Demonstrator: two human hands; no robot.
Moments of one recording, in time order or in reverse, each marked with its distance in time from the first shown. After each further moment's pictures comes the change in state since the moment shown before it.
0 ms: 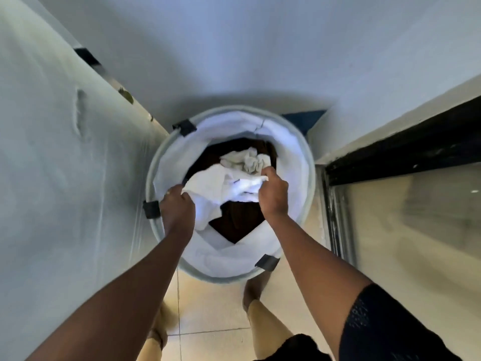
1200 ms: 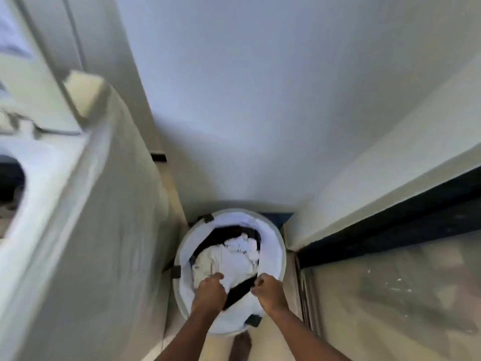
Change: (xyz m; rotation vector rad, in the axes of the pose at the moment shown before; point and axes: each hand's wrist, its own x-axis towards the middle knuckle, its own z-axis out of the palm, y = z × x) left_hand -0.102 0.061 -0.123 0.111 -0.545 0.237; right_hand -0.139 -0.074 -0.086 -0.374 -0.243 0.004
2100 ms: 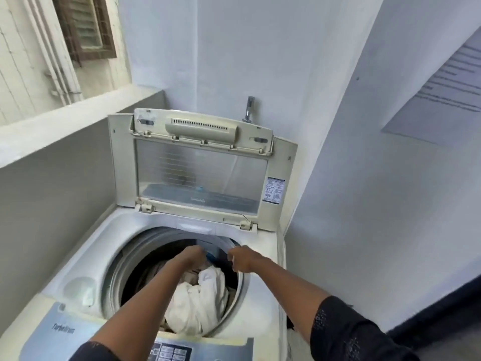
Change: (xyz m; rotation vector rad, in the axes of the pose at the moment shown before) left_hand -0.190 -0.146 -0.455 0.347 0.182 0.065; right_hand -0.246 -0.460 0.067 -0.815 -0.047 -0.609
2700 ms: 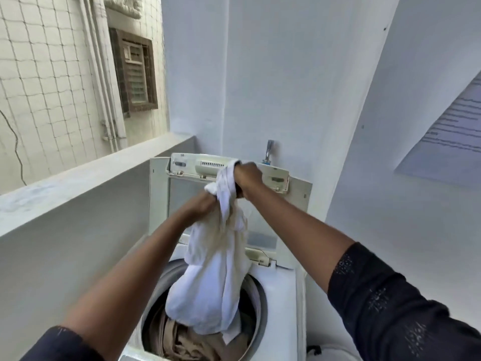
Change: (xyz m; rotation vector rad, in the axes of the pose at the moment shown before) left_hand -0.103 0.038 -0.181 -0.504 0.582 0.246; right_hand -0.047 -0.109 -0.231 0.933 0.728 0.094
